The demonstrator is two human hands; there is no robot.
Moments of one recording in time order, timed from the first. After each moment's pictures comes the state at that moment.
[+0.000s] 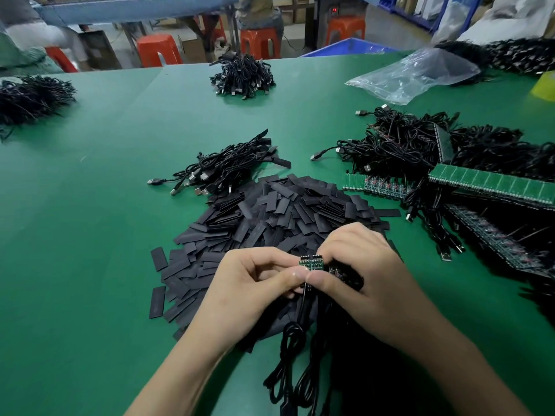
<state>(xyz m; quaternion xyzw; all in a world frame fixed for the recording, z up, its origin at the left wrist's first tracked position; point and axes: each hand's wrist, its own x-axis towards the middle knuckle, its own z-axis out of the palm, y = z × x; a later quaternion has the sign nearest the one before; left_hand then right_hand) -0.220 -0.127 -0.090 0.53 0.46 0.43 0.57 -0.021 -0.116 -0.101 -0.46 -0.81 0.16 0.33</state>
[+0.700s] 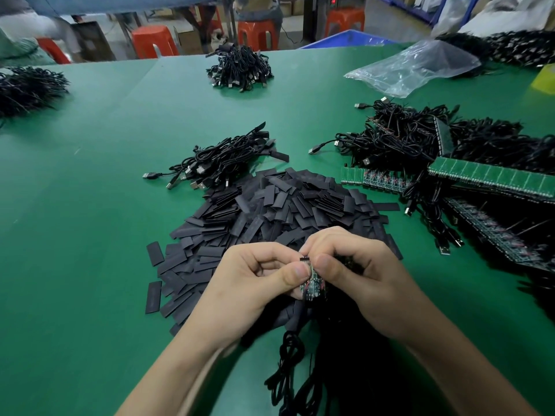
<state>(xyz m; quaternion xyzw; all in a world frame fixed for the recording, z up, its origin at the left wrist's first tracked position) -0.215 -0.130 -0.088 0.48 0.40 0.45 0.64 -0.027 -0.118 -0.101 -0.35 -0.69 0.46 0.43</state>
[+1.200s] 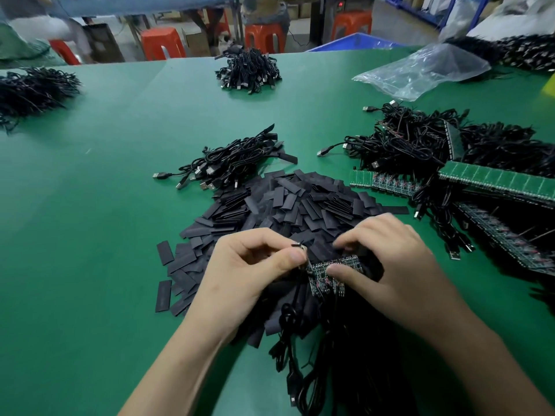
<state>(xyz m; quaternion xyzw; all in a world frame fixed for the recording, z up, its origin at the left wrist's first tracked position) -0.230 -0.122 -0.085 0.54 0.43 0.49 0.53 -0.002 -0.106 -0.108 -0.50 -0.81 0.09 0.28</state>
